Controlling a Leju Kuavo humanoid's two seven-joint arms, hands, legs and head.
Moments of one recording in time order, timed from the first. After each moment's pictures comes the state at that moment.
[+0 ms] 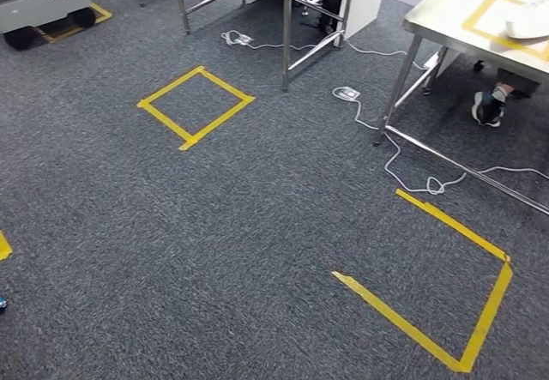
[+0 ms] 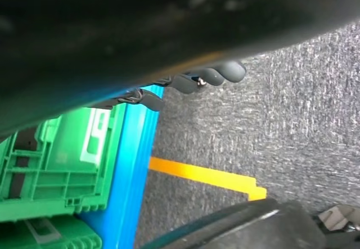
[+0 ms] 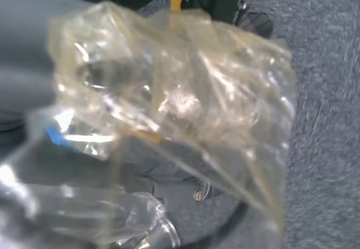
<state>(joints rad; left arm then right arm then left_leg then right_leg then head) -0.01 -0.15 0.48 -0.14 -0.92 0.39 -0.09 -0.04 0.09 1.11 0.00 -1.54 -0.37 -0.32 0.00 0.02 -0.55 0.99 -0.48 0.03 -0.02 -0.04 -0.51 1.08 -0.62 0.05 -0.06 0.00</state>
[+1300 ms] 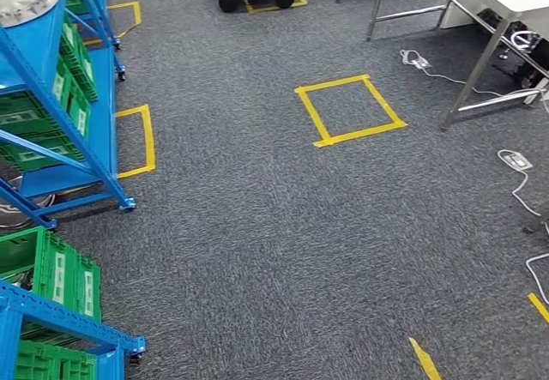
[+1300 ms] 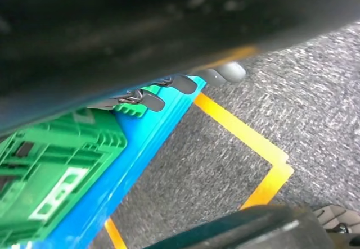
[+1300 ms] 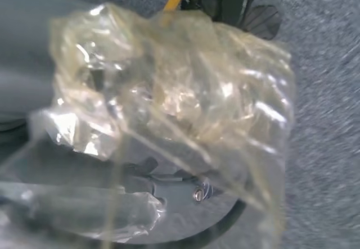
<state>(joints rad) -0.02 -0.15 0.48 -0.14 -0.92 0.37 -0.10 -0.03 0.08 1.14 0.00 -1.54 -0.34 -0.32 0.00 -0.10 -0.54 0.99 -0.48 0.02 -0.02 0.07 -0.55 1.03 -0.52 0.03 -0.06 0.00</state>
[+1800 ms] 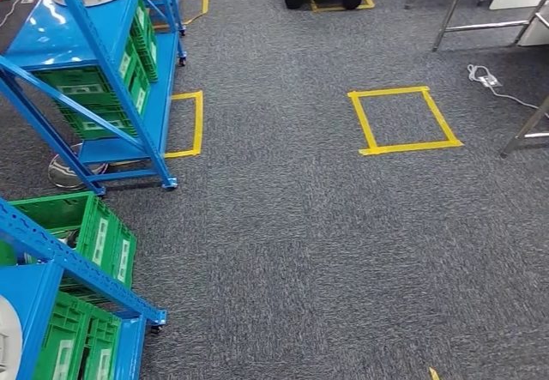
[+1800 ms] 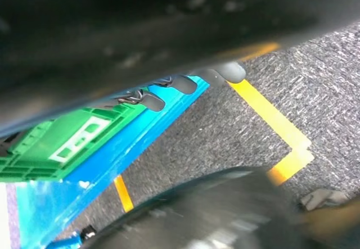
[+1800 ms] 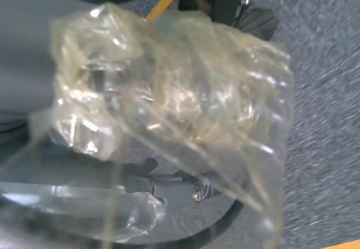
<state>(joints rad) -0.02 -0.15 0.47 -0.14 -0.92 0.36 -0.10 -0.03 0.08 1.15 0.00 -1.54 -0.32 -0.32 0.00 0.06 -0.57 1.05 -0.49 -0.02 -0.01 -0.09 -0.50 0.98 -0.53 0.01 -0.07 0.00</state>
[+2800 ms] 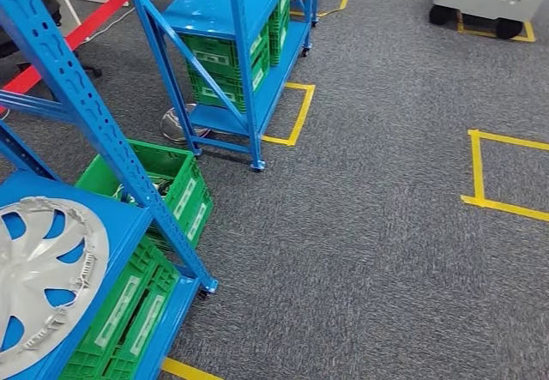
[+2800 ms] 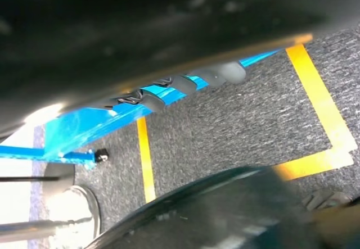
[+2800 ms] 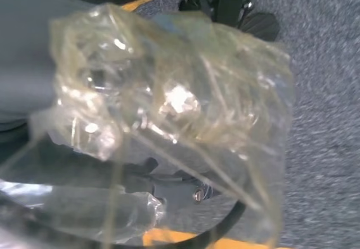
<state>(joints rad) -0.02 -0.15 0.47 -0.14 -0.93 0.35 -0.10 -0.03 0.07 1.17 0.00 -1.54 -0.29 -0.32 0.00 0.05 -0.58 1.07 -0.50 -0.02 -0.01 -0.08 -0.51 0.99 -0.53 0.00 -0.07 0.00</state>
